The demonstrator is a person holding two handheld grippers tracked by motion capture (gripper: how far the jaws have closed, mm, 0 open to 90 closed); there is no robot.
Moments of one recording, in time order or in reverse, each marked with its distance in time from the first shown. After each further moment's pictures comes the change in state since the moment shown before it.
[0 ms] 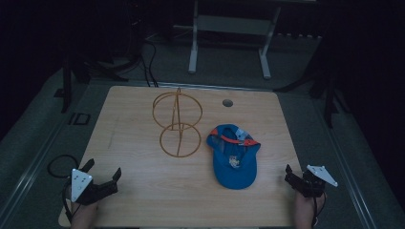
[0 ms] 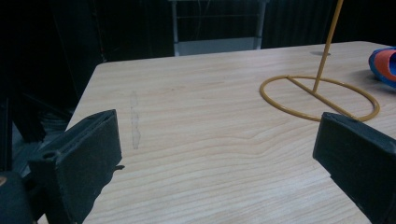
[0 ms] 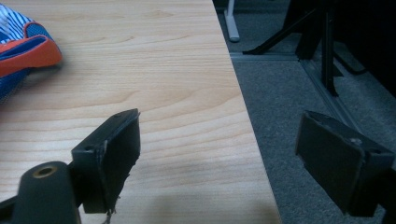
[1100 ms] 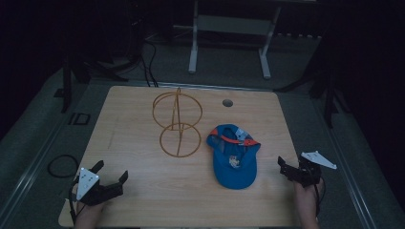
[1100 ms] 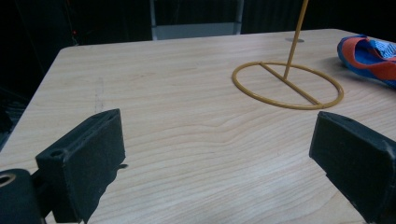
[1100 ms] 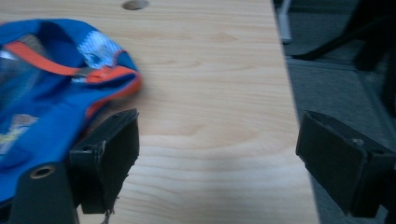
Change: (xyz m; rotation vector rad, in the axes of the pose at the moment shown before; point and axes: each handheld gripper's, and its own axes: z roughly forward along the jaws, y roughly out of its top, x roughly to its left) left arm -0.012 0.002 0.004 0.057 -0.103 -0.024; right arm 0.020 0.050 -0.005 0.046 0.210 -0.084
